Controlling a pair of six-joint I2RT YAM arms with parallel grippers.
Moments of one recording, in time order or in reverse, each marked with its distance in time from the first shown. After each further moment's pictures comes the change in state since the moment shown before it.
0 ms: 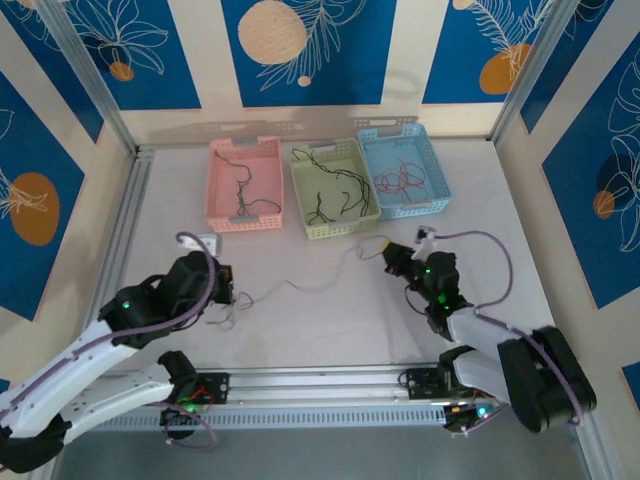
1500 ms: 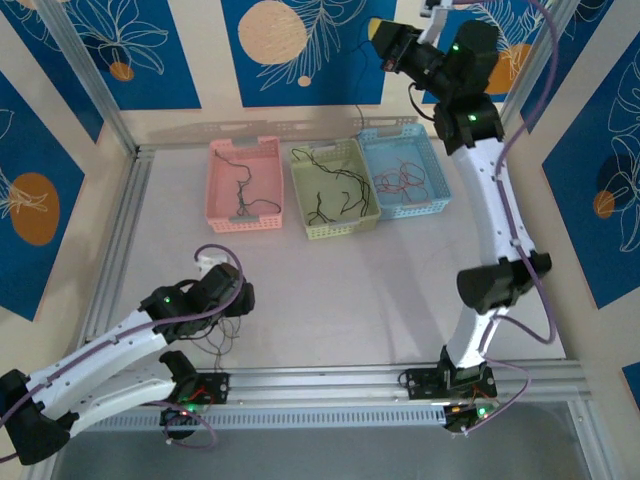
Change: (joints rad) left arm 0.028 0.121 -0.221 0.035 0.038 -0.176; right arm -0.033 0.778 2.119 -0.934 -0.320 -0.166
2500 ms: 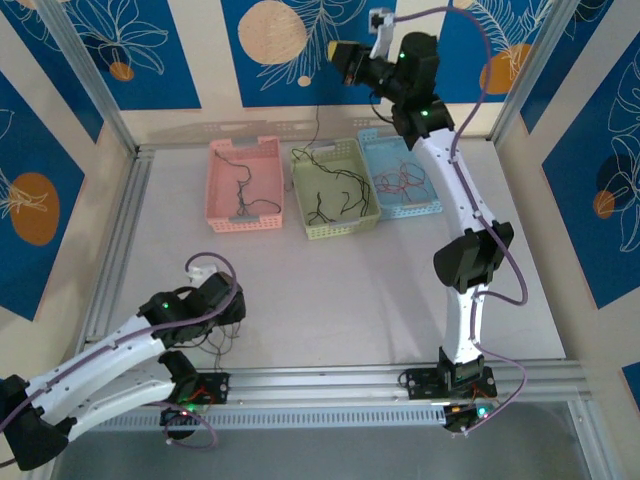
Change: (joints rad) left arm 0.010 -0.038 -0.061 -0.081 -0.019 -0.088; right arm 0.090 0.182 0.111 0.042 -0.010 -0.080
